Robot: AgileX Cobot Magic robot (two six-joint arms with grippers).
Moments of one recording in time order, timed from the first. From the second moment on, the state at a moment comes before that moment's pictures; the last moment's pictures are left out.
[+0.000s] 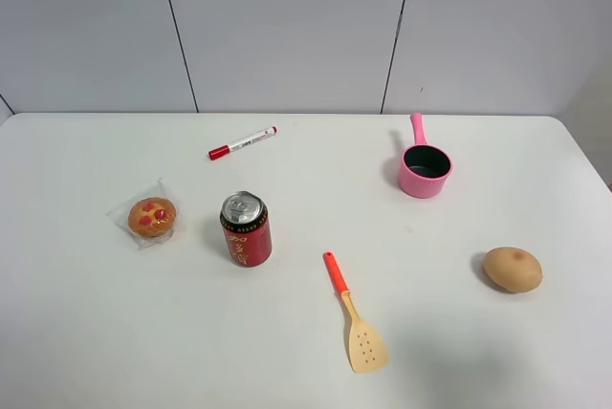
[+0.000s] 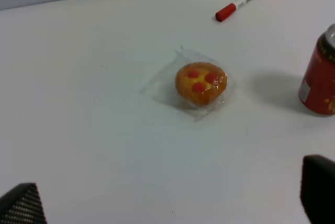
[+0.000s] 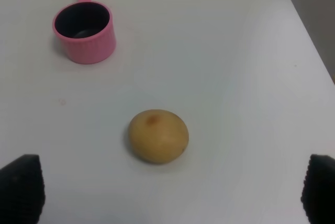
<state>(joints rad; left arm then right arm) 0.04 -0.01 -0.51 -0.11 1.05 0.14 0.00 0.00 -0.49 -0.07 1.06 0.08</state>
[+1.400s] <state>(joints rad) 0.04 -0.01 -0.51 -0.11 1.05 0.14 0.00 0.92 -0.84 -0.06 1.14 0.04</state>
